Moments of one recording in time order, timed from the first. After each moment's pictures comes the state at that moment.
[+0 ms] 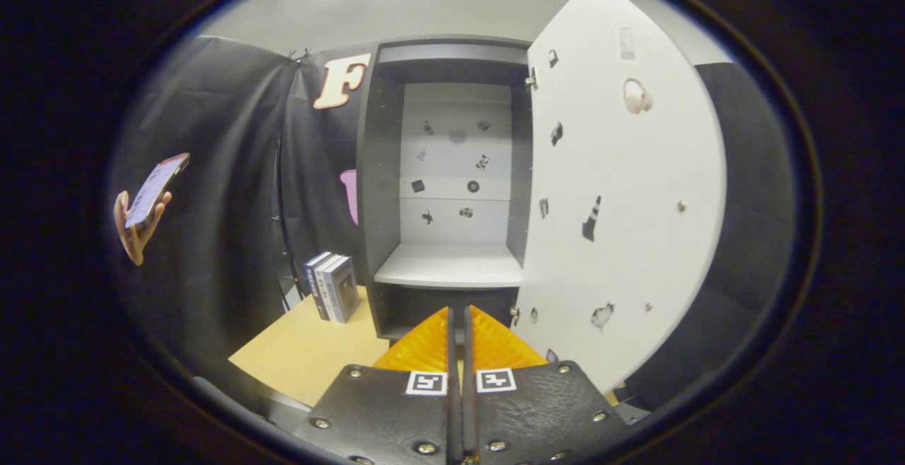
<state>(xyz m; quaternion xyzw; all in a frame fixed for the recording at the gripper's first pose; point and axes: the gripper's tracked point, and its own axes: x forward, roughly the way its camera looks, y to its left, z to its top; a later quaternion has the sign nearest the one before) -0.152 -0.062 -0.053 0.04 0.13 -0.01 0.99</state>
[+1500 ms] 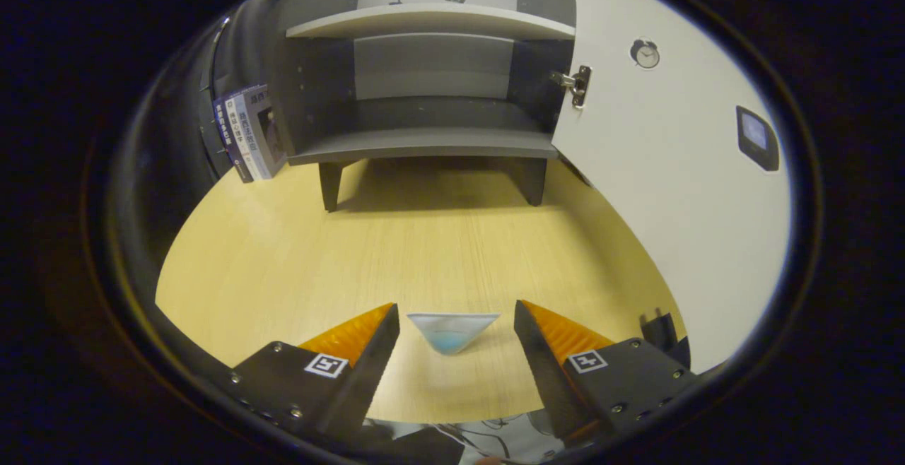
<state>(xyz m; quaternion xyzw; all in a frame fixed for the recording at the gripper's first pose) -0.089 -0.040 -0.441 0.03 0.42 -0.08 0.91</state>
